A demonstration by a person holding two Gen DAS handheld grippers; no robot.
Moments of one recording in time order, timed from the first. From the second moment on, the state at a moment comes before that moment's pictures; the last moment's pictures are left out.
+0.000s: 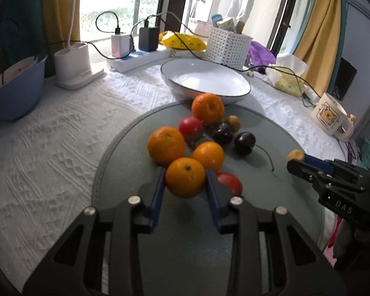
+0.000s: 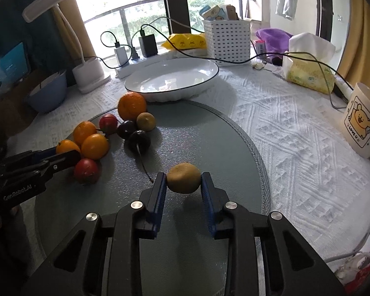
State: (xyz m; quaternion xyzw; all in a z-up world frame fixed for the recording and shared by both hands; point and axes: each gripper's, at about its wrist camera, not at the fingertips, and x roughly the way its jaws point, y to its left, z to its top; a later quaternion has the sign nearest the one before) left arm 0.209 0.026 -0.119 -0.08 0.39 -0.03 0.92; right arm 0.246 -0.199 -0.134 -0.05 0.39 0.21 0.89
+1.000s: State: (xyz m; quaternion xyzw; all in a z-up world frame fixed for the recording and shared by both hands) left arm 0.307 0.007 -0.068 -0.02 0.33 -0.08 0.94; right arm 0.322 -0.174 -0.085 -0.08 0.30 0.24 0.92
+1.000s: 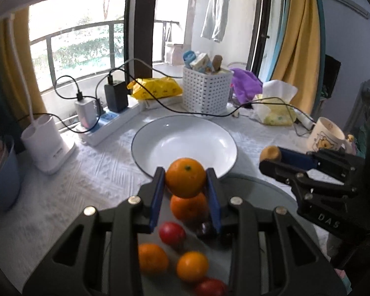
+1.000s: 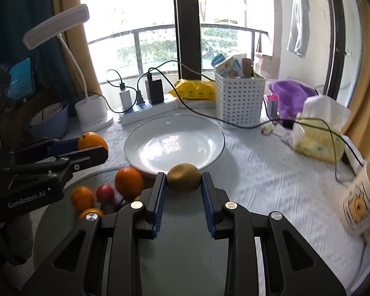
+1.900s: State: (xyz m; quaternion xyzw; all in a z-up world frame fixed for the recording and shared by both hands) left arm 0.381 0.022 -0.087 -0.05 0.38 -0.06 0.92; right arm 0.408 -0.151 -0.099 -0.09 0.32 0.24 0.91
